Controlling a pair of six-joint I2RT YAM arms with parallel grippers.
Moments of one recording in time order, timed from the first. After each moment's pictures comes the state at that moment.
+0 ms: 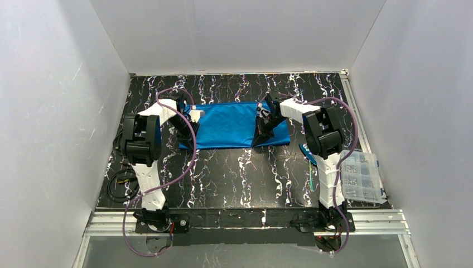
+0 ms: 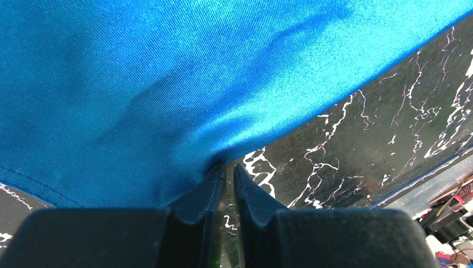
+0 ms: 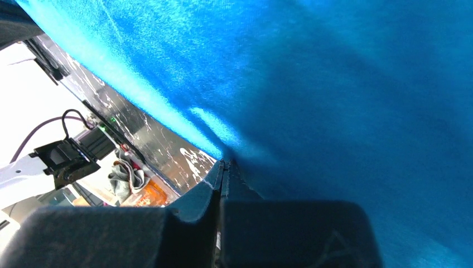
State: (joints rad) left arm -0.12 2.04 1.41 -1.00 0.37 0.32; right arm 0.42 2.22 1.57 -0.77 -0.70 0.36
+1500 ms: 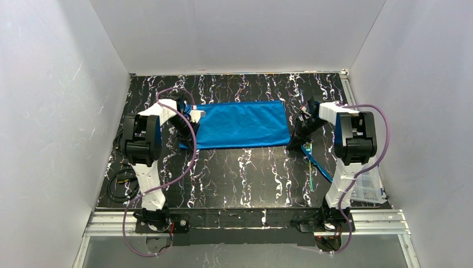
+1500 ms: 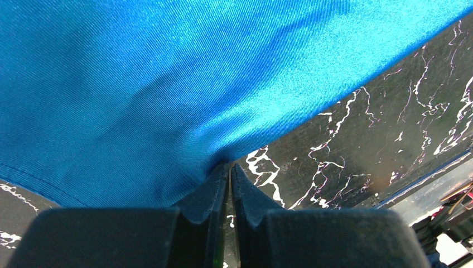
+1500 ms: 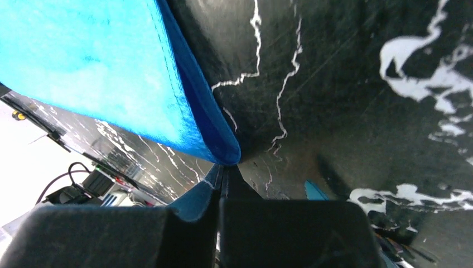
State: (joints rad) left arm -0.12 2.04 1.41 -1.00 0.36 0.35; right arm 0.07 2.00 1.29 -0.82 -0.53 0.31
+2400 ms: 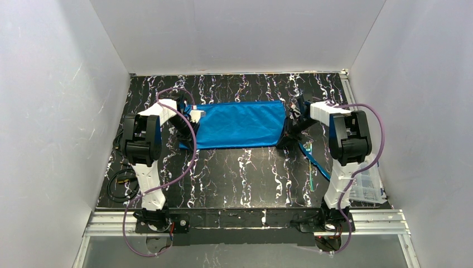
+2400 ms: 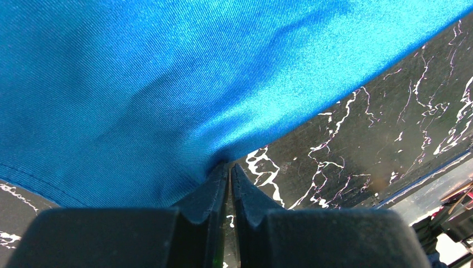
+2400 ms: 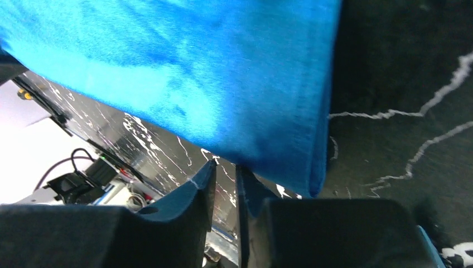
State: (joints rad) left arm -0.12 2.04 1.41 -1.00 0.36 0.35; right arm 0.16 2.00 1.29 -0.76 -0.59 0.35
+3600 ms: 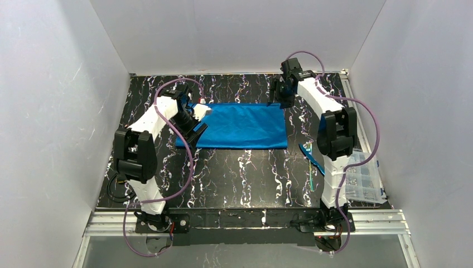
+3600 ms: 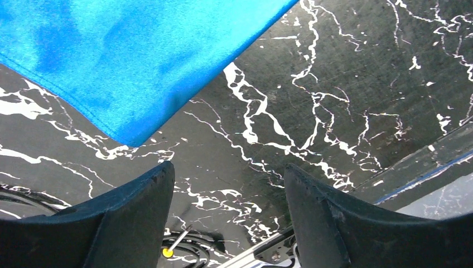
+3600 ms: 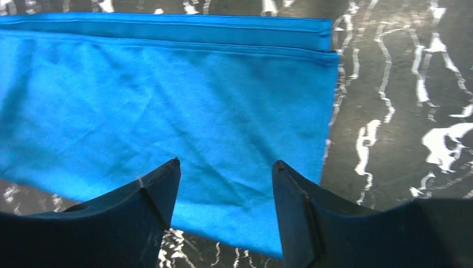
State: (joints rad) left arm -0.23 1.79 1.45 -1.17 0.21 0.52; right arm 0.30 2.13 1.89 -0.79 -0.20 0.38
